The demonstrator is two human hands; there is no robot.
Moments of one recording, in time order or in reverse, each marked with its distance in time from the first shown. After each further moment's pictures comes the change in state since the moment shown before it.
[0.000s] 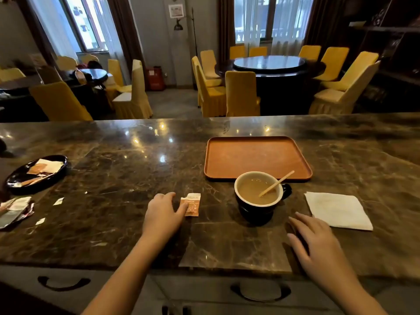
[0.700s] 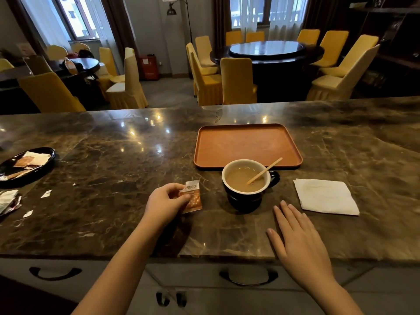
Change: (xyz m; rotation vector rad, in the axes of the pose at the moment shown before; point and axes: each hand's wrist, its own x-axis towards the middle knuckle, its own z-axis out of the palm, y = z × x) left_hand -0.014 0.029 -0.002 -0.515 -0.195 -0.054; right_hand -0.008 0.012 0.027 -0.182 -0.012 -0.099
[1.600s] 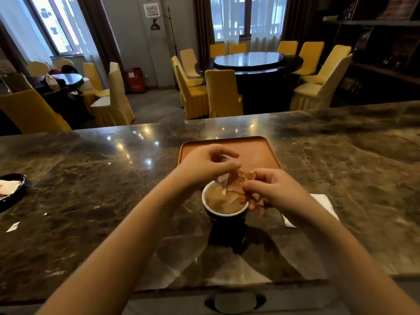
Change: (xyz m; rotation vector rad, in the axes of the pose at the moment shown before) left_hand 0.027 0.157 0.040 -0.010 -0.450 0.322; right_hand 0.092 -0.022 -0.115 1.168 -0.282 0.070
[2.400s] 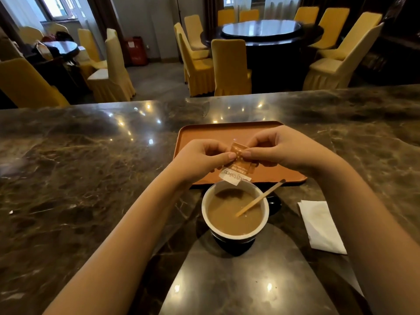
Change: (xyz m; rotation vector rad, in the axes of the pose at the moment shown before) left_hand 0.067 -0.069 -0.010 -0.031 0.054 -0.032; right_hand 0.120 0.011 -0.040 -0.353 -0.184 -0.098
